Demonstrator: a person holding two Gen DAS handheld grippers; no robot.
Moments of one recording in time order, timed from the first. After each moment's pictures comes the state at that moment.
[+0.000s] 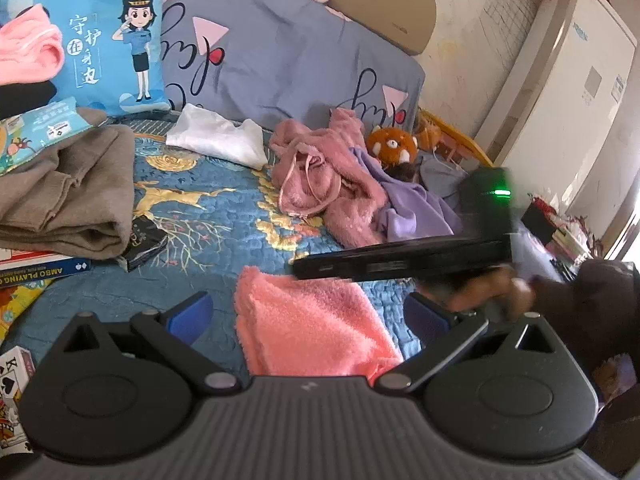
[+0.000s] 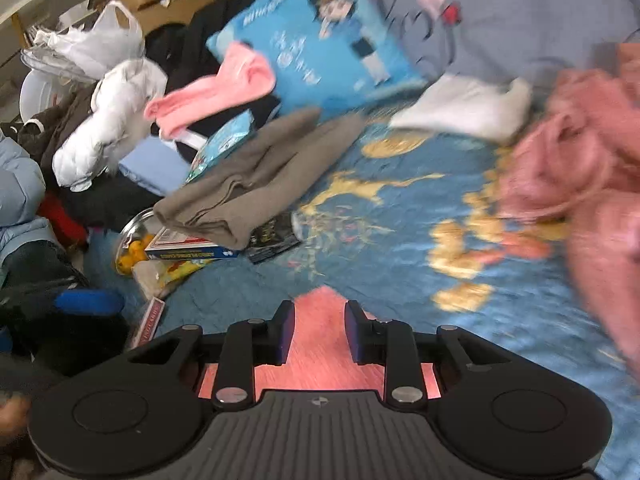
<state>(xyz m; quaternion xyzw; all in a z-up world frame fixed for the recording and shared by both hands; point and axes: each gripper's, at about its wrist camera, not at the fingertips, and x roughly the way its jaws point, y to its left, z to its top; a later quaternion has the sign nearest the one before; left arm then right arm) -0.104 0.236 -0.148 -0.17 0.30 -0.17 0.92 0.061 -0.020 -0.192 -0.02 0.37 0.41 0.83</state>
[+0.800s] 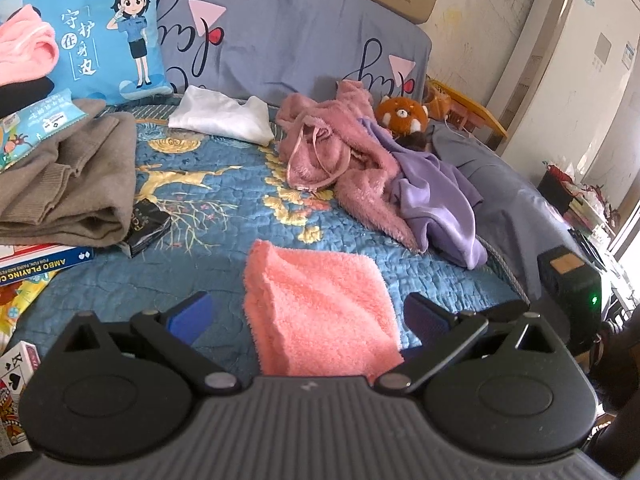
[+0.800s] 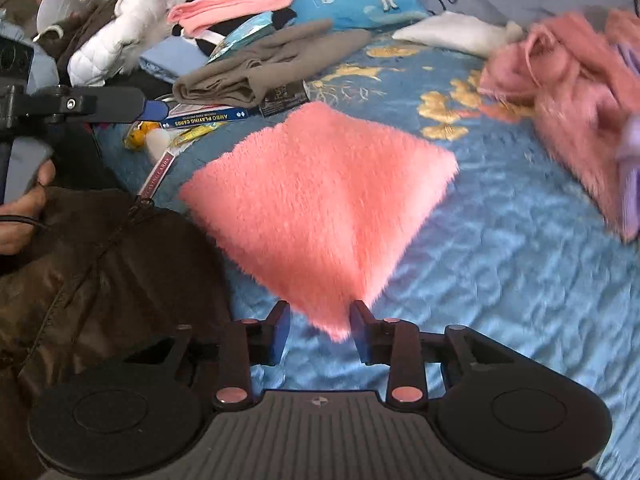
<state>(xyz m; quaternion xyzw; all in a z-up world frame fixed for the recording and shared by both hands) -0.099 0.222 -0.154 -0.13 0.33 -0.16 0.92 -0.010 -0.070 -0.235 -0.07 0.43 0.42 0.80</state>
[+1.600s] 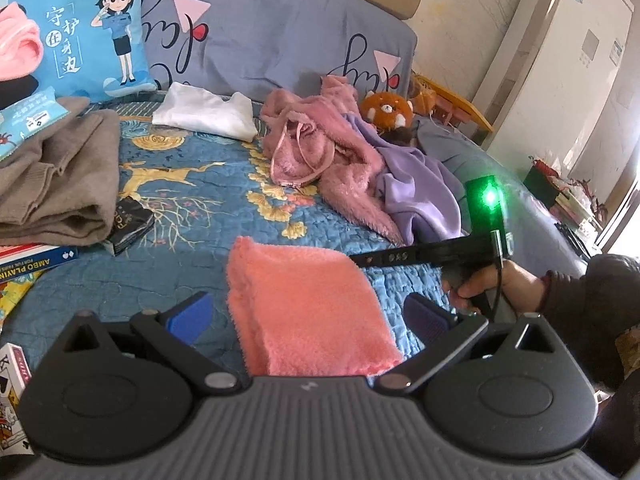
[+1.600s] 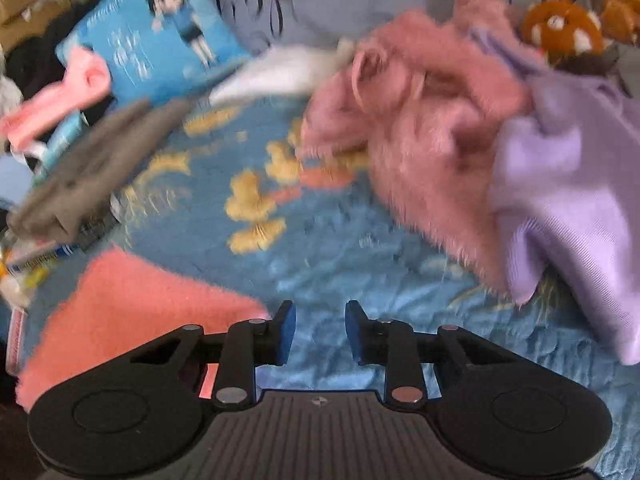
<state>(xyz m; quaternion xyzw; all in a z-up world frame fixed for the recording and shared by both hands) -0.097 0.219 -0.156 -0.14 0.33 -0.19 0.91 0.083 -0.066 -0.220 0.01 0.40 0.23 0.89</state>
